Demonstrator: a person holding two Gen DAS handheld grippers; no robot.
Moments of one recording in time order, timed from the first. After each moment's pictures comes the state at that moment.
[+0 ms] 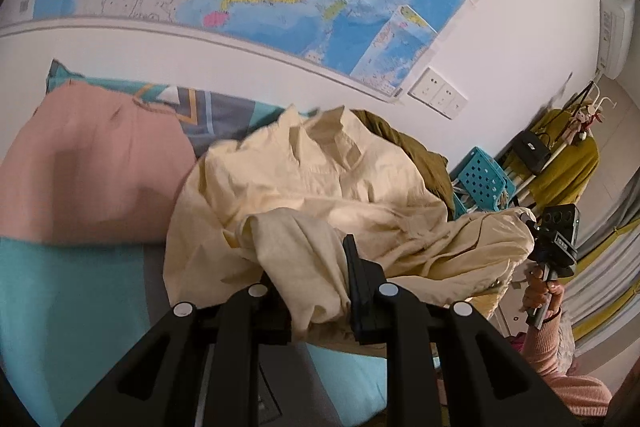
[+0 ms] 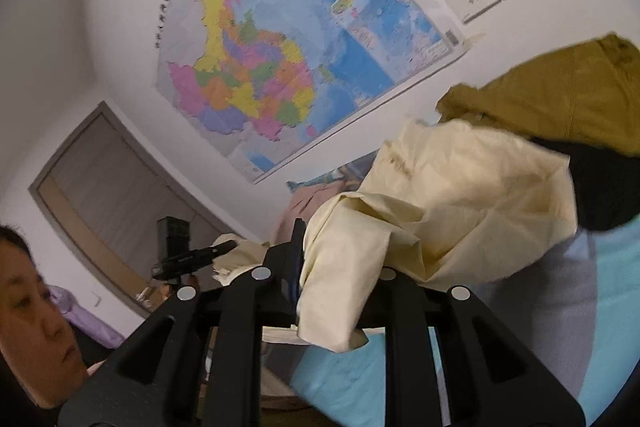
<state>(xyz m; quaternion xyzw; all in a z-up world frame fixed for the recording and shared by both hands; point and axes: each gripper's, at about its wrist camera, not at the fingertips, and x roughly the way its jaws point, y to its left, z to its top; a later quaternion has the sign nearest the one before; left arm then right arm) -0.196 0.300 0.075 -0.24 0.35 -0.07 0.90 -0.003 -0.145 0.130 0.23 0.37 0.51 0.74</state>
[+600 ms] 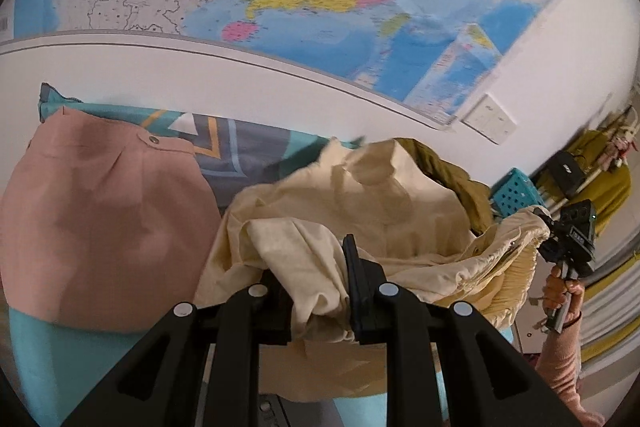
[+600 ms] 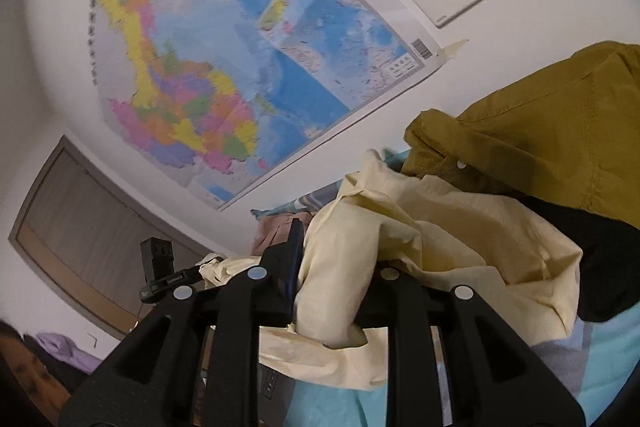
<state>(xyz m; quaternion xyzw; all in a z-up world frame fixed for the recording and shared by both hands) -0.094 0.348 0.078 -0.25 0.39 -0.02 0.89 0.114 -0.090 0.119 0.25 0.43 0.45 0.74</state>
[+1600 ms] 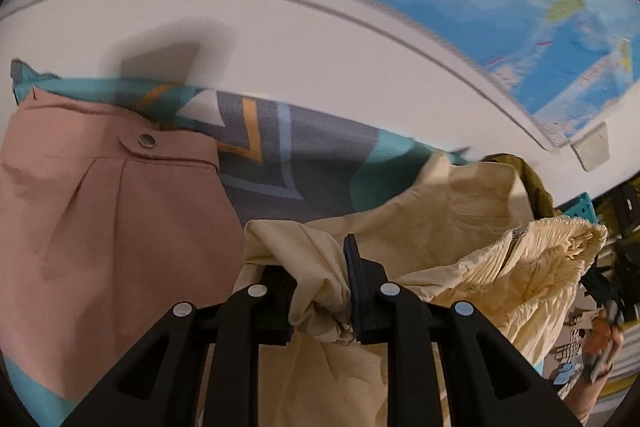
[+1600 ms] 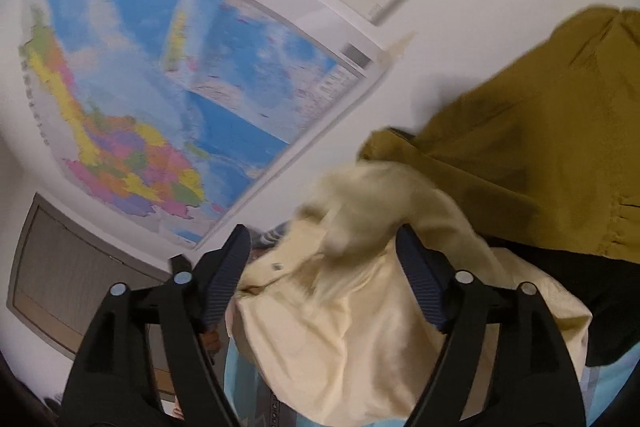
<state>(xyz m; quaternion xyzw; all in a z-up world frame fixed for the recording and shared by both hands) 0.031 0.399 -0.008 -0.27 0.48 0.07 0.83 0.169 -0.075 0.090 0.30 0.45 0.39 0.75</state>
